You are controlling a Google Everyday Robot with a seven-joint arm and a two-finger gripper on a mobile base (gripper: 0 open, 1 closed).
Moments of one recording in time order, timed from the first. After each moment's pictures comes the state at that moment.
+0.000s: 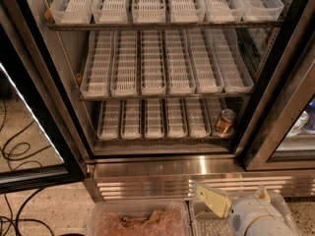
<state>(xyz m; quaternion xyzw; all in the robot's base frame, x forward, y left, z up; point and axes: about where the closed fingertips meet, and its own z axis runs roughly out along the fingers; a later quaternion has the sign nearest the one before) 0.381 -0.193 0.704 0.03 0.87 0.07 0.48</state>
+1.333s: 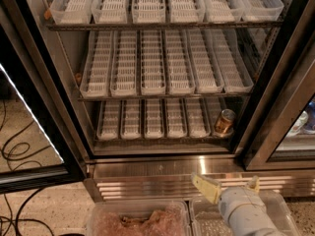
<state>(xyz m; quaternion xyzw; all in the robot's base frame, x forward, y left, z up) 0.423 -0.201 0.674 0.04 0.85 0.02 0.52</state>
